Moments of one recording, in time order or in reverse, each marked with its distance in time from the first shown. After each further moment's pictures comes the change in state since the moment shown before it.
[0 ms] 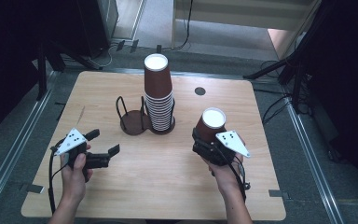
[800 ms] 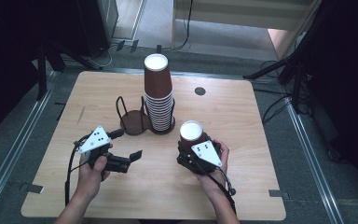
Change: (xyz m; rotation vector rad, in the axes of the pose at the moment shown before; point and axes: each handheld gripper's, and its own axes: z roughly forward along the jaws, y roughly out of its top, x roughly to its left) left arm -0.053 0.023 0.023 0.055 -0.188 0.101; right arm 0.040 -0.044 0.012 0.073 -0.018 -0.227
